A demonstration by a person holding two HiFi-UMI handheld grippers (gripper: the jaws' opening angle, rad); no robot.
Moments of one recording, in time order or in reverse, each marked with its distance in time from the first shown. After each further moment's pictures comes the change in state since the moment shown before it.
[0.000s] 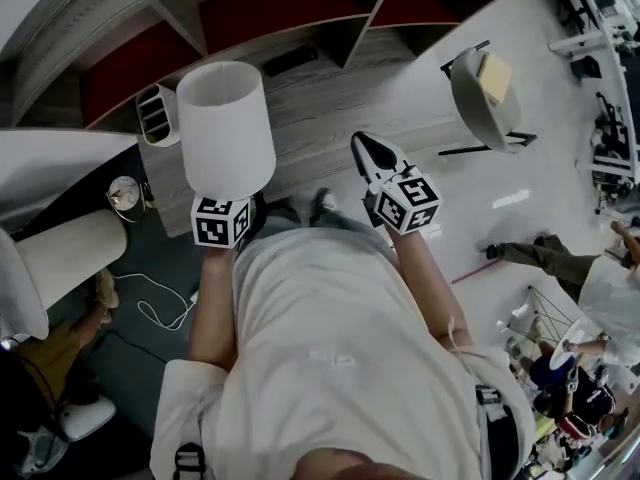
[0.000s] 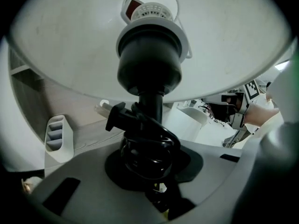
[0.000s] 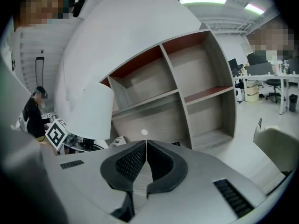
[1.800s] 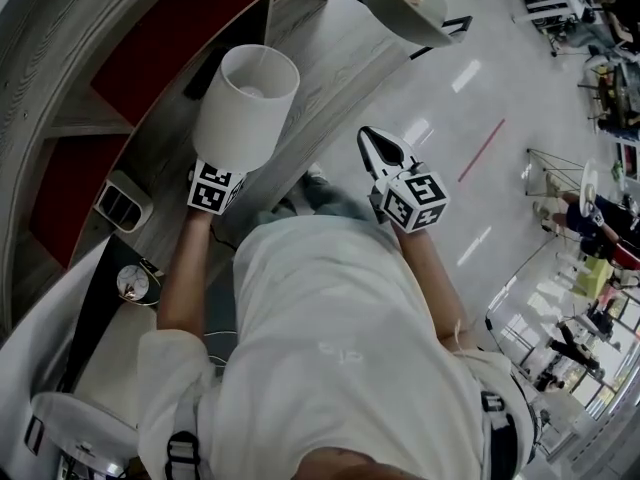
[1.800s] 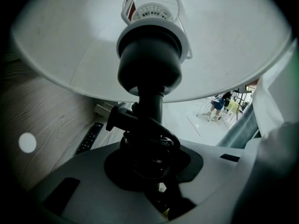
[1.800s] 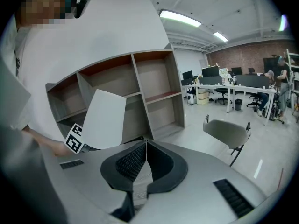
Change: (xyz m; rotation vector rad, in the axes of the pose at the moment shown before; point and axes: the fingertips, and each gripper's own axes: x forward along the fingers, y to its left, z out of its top) left arm 0.148 -0.024 0.006 0.565 0.068 -0.569; right arm -0.076 -0.020 -0.035 0.127 -0.034 -0.543
